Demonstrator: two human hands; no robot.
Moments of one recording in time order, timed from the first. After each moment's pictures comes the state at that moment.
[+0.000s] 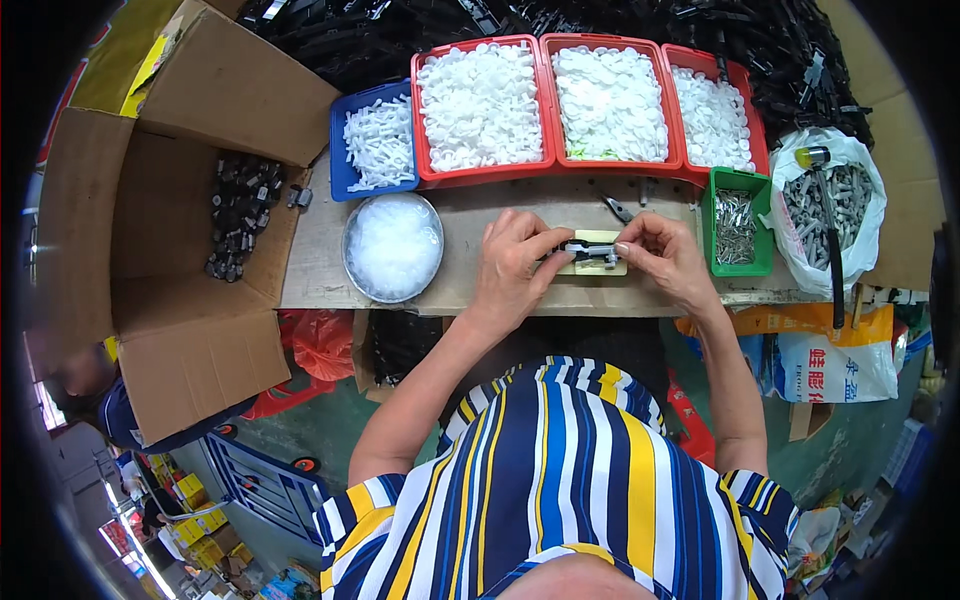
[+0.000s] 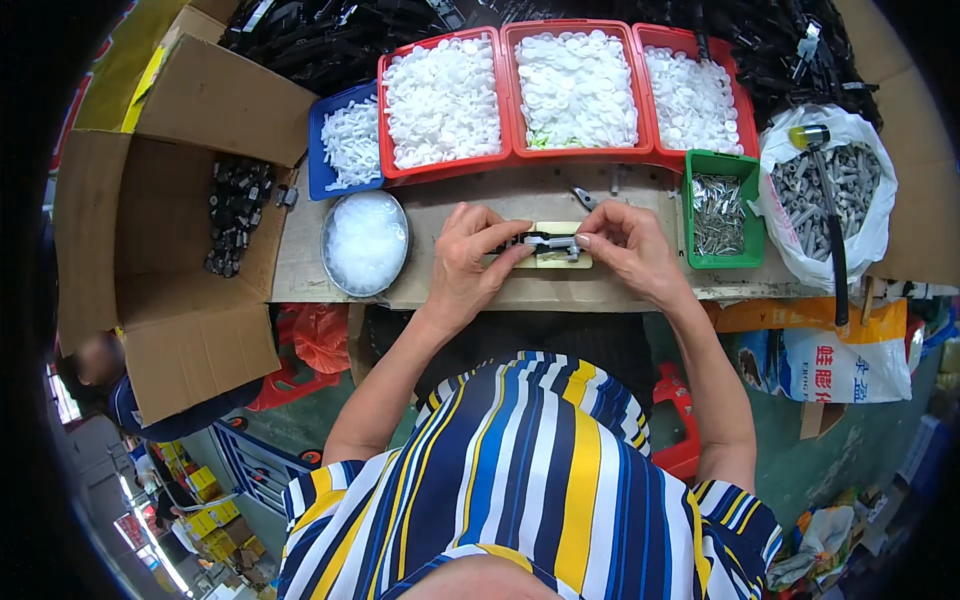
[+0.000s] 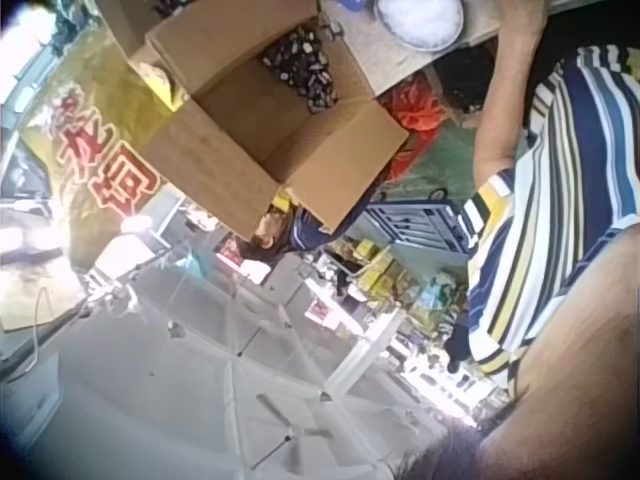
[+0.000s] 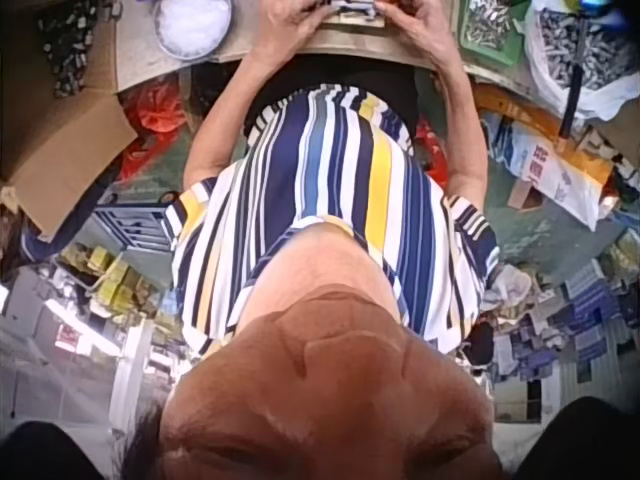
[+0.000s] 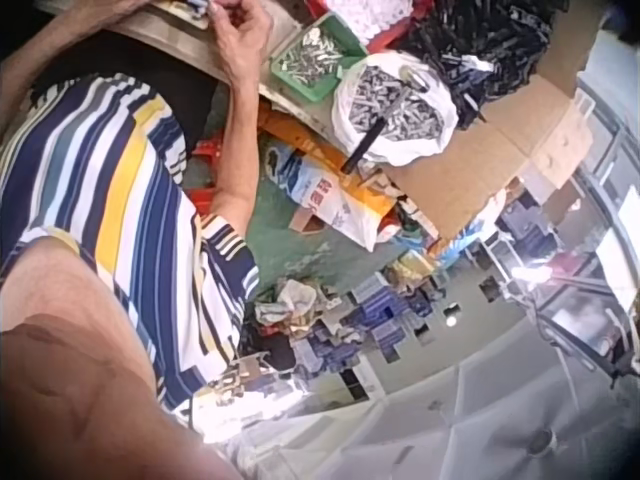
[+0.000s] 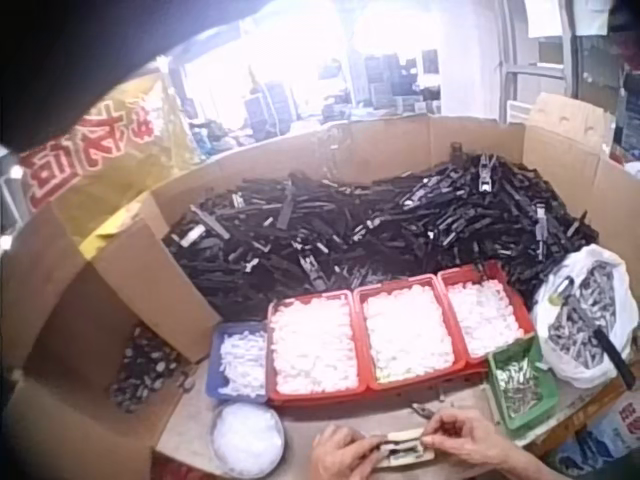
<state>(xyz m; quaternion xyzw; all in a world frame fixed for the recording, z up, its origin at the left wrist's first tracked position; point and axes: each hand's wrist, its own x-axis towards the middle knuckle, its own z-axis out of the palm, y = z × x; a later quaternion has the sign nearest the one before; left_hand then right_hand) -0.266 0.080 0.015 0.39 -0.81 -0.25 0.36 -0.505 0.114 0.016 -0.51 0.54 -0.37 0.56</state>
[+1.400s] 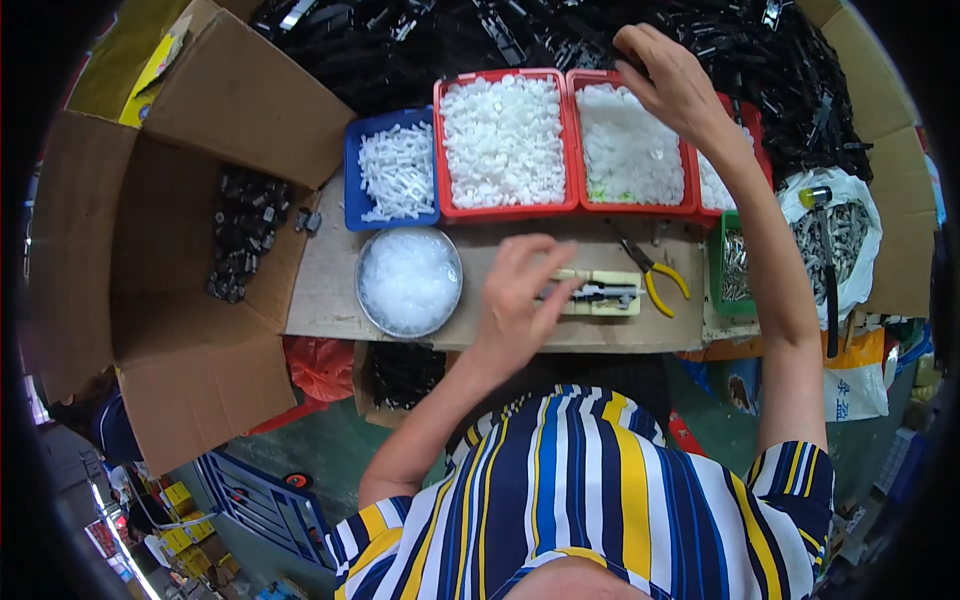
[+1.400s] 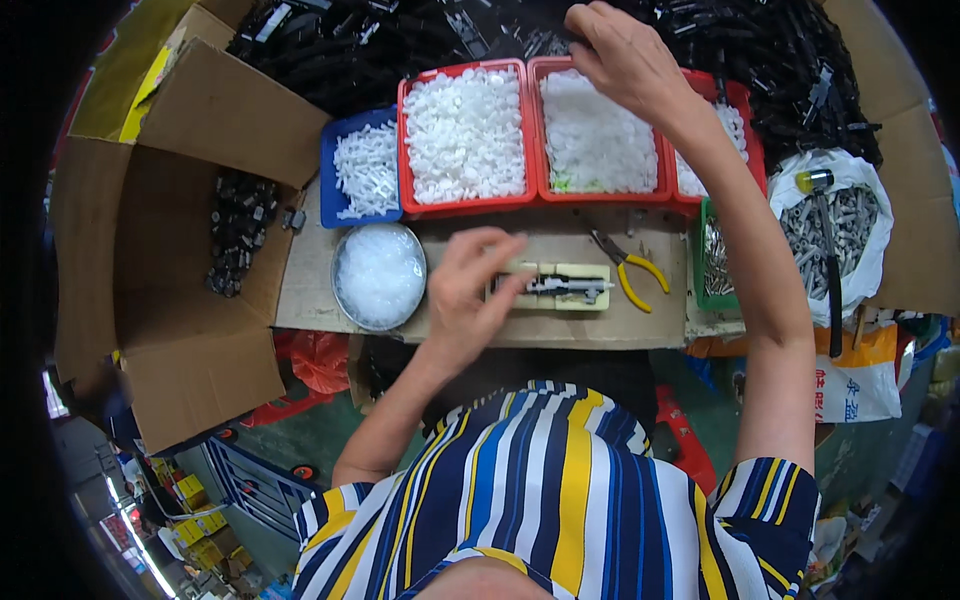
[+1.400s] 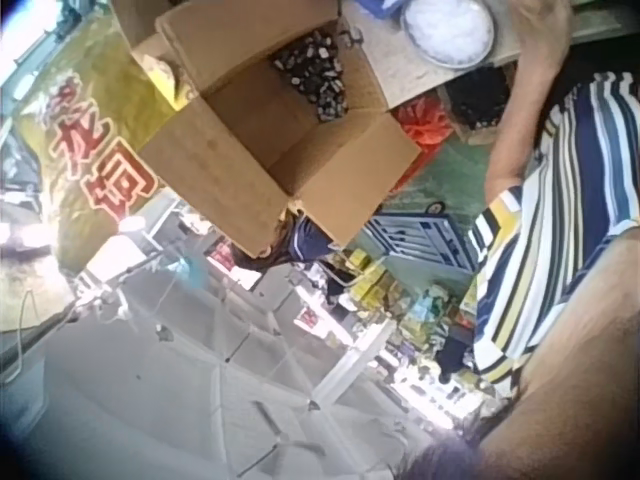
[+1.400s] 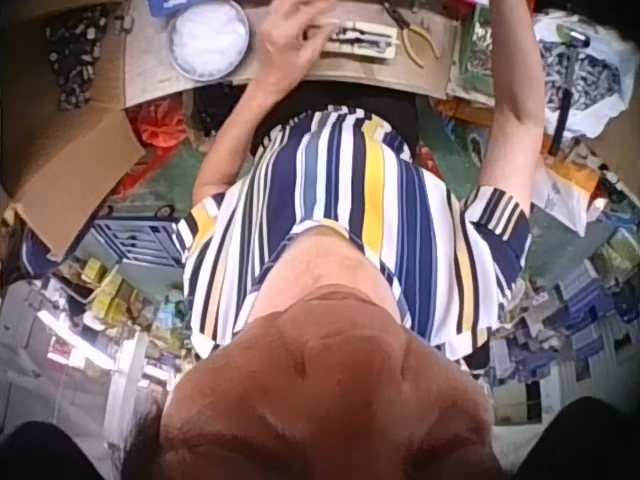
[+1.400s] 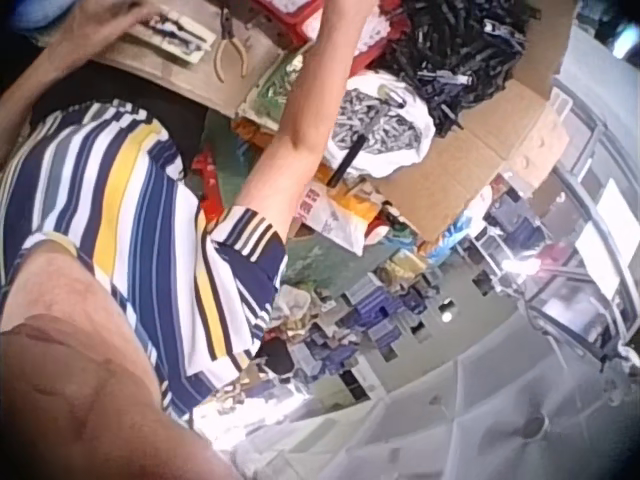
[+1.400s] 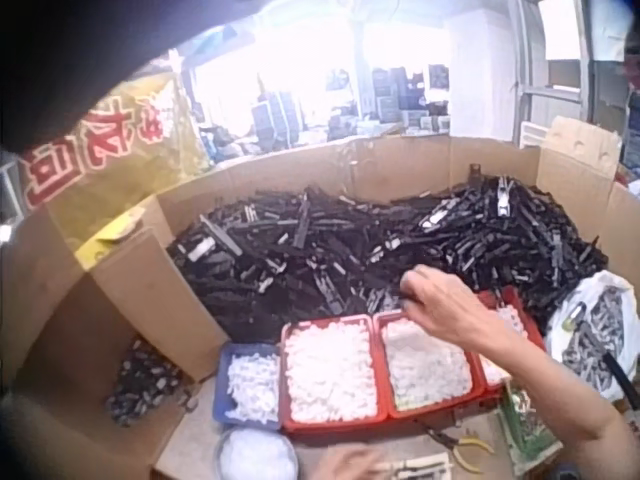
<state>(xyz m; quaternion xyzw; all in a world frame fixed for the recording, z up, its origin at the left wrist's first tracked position) -0.252 0.073 0.035 0.42 -0.76 -0.29 0.42 -0.509 -0.101 0.095 -0.83 0.47 -0.28 -0.04</state>
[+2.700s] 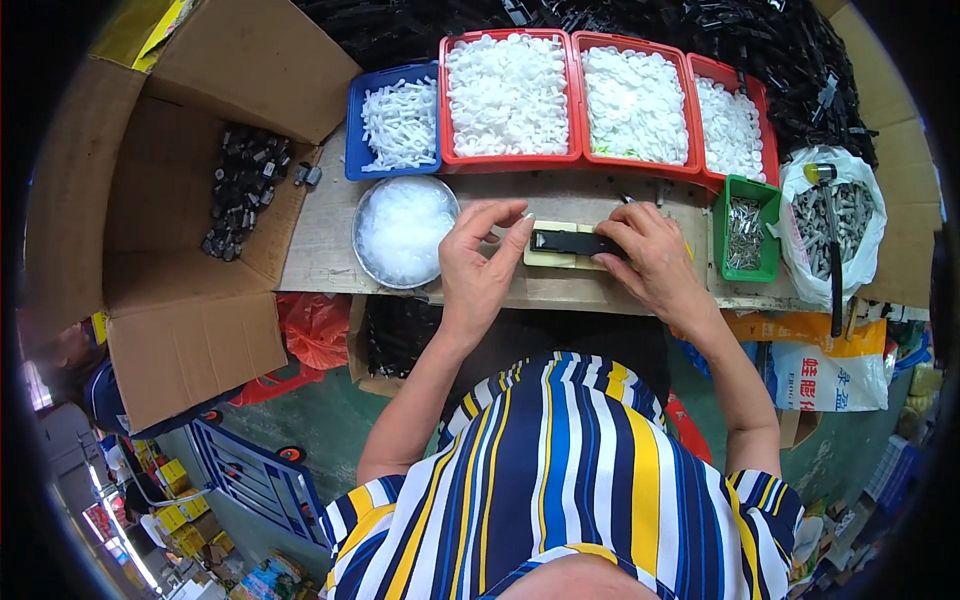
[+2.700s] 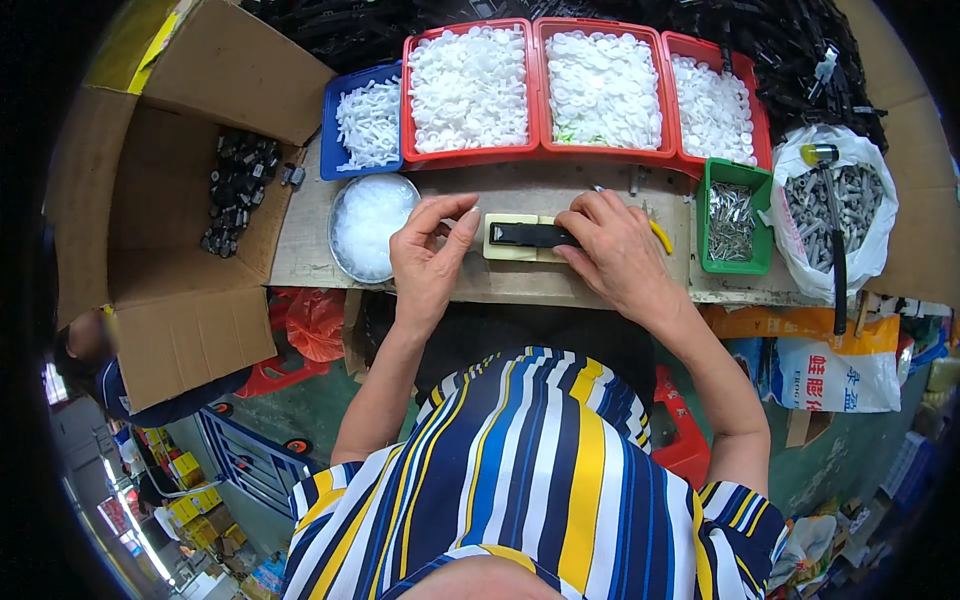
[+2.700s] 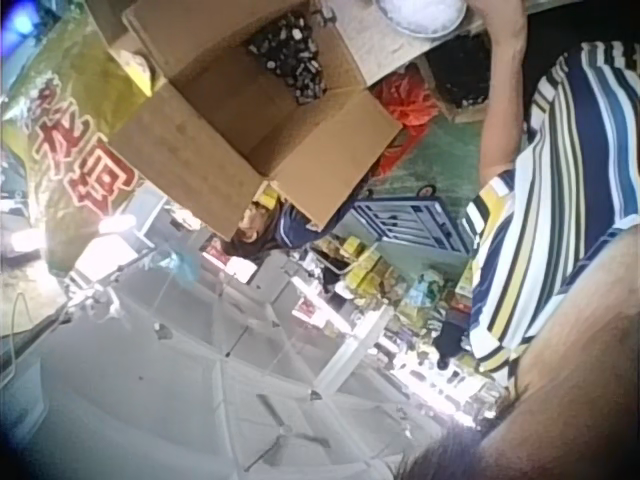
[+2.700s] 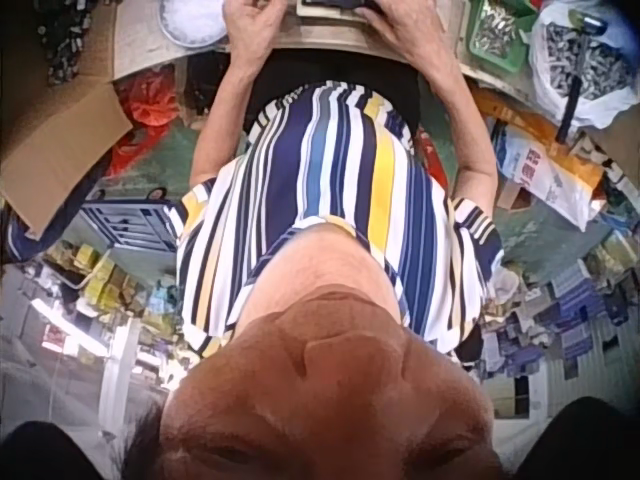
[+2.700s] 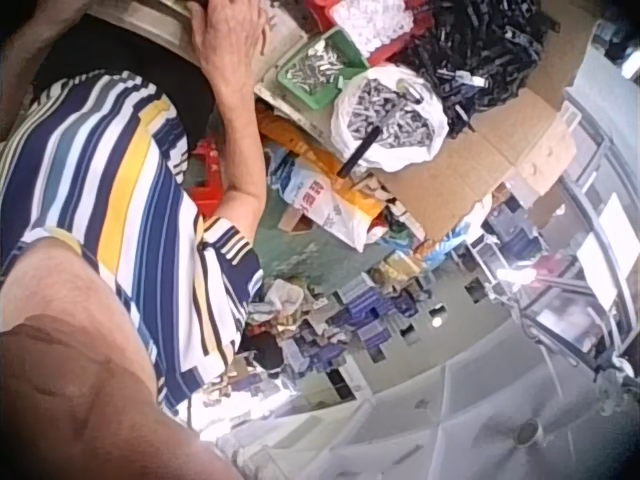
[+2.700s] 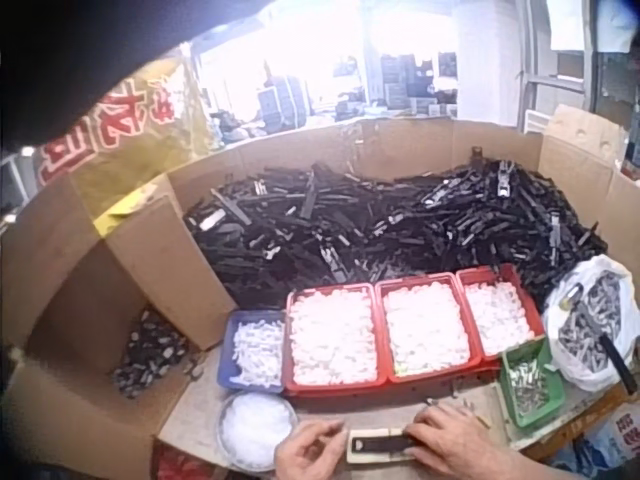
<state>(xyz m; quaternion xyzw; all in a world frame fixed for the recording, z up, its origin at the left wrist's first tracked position) -0.226 0.090 0.029 0.51 -0.59 -0.44 0.44 -0.463 0.110 0.047 -0.82 0.51 -0.19 0.17</state>
